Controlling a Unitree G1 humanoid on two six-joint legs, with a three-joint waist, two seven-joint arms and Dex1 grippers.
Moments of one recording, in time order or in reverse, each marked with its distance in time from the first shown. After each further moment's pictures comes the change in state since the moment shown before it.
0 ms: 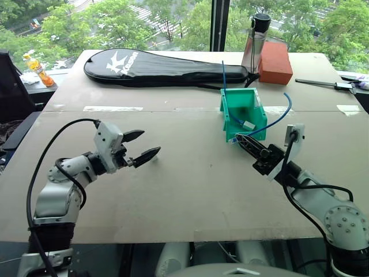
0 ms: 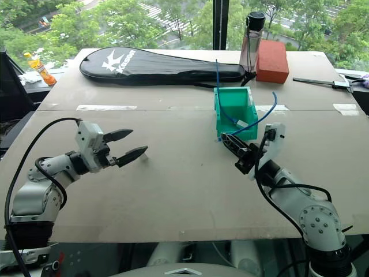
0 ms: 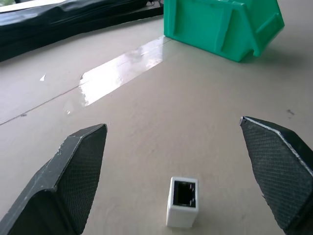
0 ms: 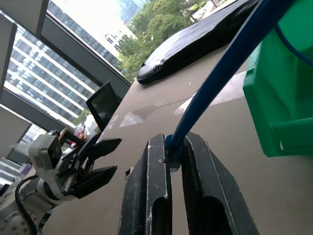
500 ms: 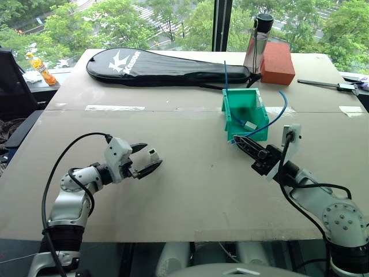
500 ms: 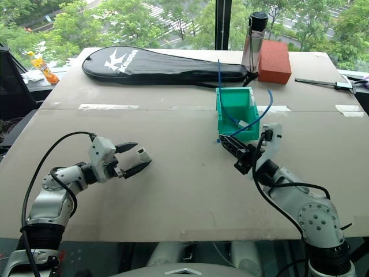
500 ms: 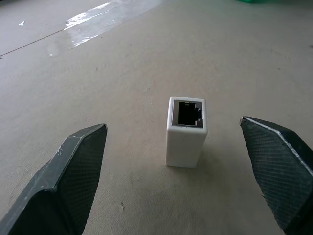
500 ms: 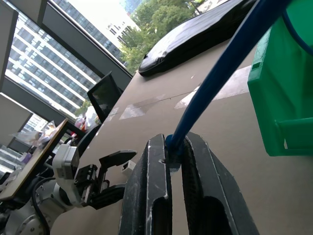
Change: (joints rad) left arm -0.012 -0.052 -0.089 0.189 0.143 -0.208 -0.025; right arm 0.004 -0.004 -0.009 0.018 -0.036 0.018 0.038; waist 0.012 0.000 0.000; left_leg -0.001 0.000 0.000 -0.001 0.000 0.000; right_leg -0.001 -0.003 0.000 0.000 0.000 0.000
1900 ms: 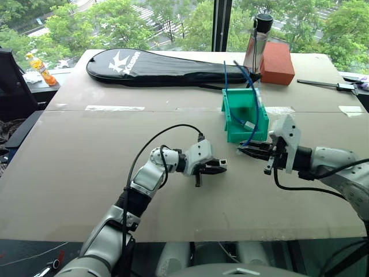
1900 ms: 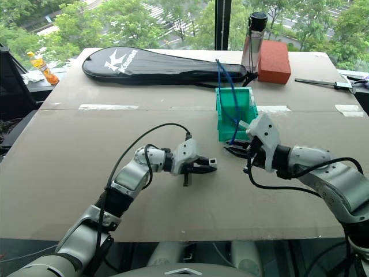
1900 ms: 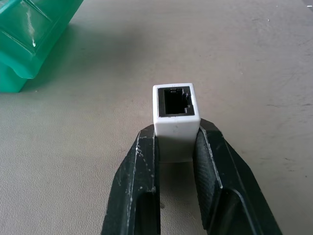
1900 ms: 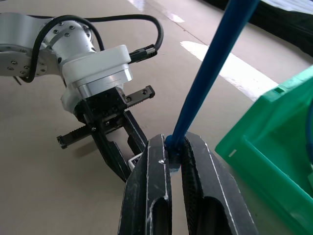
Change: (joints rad) left arm -0.367 -0.272 -0.509 0.062 0.178 0.096 -0.130; right arm -0.296 -0.418 0.226 0.120 -0.671 -0.039 0.701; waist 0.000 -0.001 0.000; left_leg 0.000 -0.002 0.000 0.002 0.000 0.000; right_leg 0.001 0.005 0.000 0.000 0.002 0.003
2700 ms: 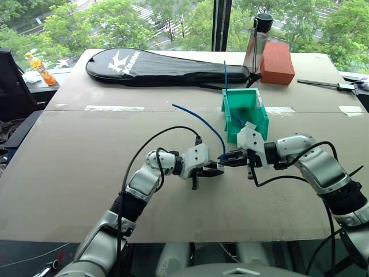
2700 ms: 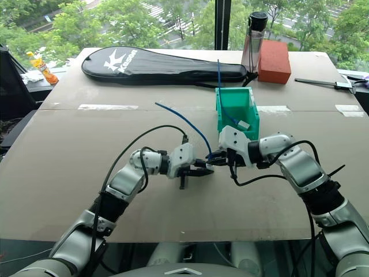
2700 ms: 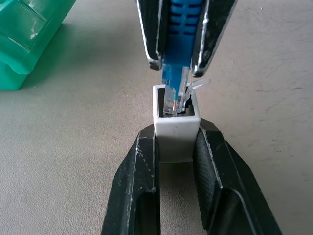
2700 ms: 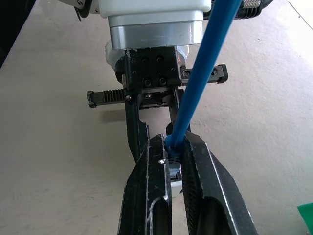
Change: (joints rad) left arm 0.047 0.032 0.004 -0.052 0.029 -0.048 0.007; right arm -0.179 0.177 0.179 0.298 -0.358 -0.211 0.421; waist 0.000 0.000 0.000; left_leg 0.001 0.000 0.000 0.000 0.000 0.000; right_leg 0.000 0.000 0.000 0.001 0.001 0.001
